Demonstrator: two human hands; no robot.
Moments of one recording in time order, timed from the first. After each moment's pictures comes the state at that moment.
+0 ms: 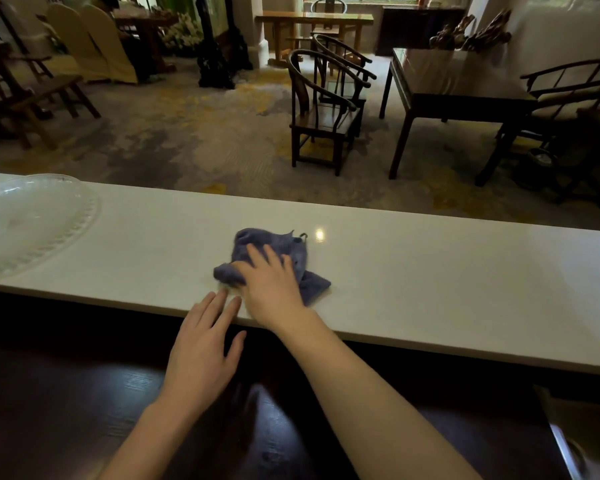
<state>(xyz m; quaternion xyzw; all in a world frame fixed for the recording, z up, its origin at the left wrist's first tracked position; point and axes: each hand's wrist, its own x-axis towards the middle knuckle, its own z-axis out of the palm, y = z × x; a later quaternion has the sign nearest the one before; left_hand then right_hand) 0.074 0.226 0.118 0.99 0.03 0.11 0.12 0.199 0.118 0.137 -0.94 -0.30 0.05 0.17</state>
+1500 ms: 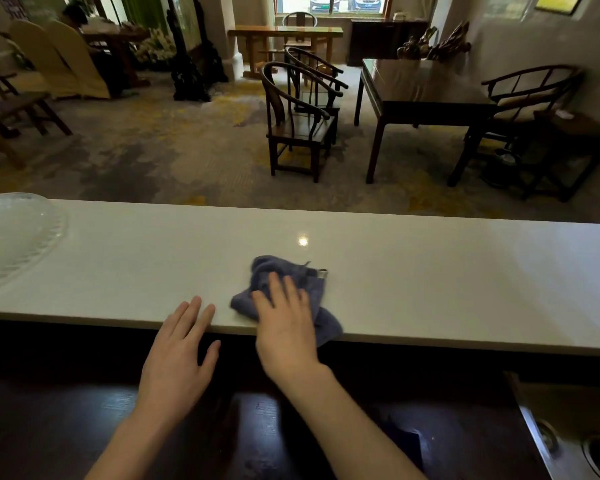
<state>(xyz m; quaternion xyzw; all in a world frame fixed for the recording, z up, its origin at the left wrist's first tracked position) 0.070 0.222 0.116 0.98 0.03 0.11 0.13 0.136 0.052 0.135 -0.96 -0.20 0.00 0.21</state>
